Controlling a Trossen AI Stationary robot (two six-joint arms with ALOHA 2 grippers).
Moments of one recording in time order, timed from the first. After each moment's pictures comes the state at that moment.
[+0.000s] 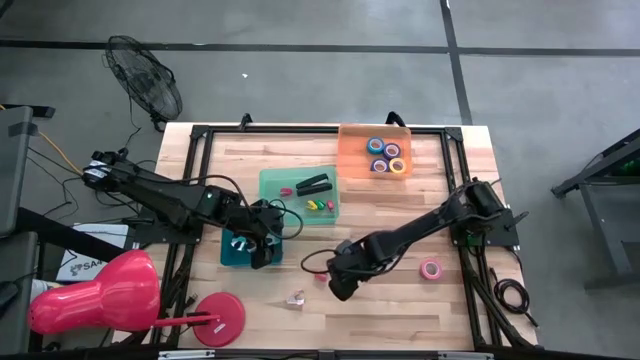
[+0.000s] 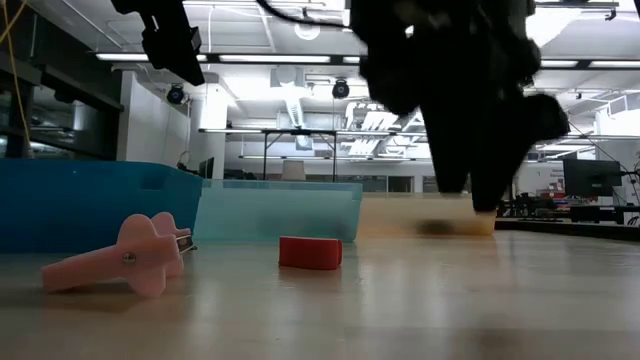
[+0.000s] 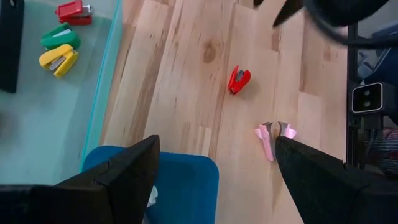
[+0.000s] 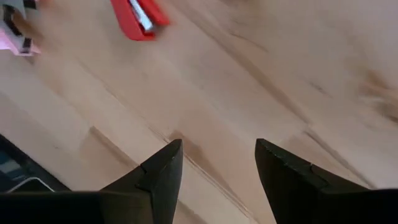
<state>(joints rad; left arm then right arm) -0.28 1.27 1.06 -0.68 -0.06 -0.51 0.38 1.95 1.41 -0.76 -0.12 1.26</state>
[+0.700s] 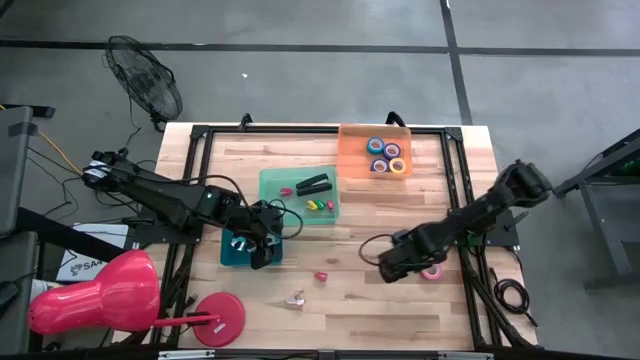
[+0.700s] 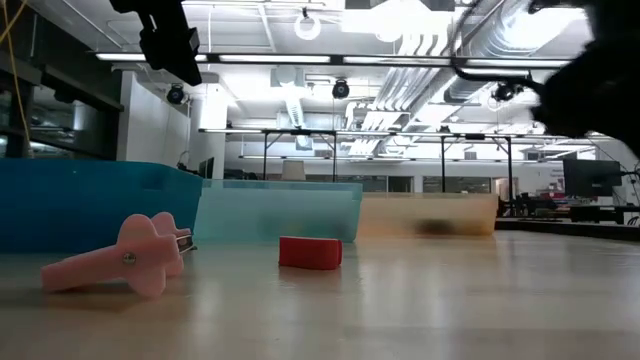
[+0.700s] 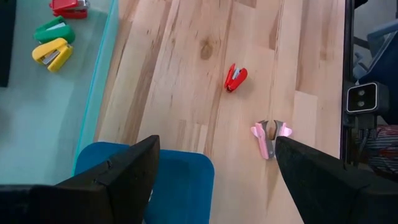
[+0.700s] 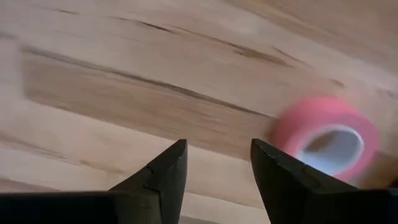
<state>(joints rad) -0.28 1.27 1.06 -0.68 -0.04 -0.53 0.46 1.55 0.91 -0.87 -0.18 1.71</state>
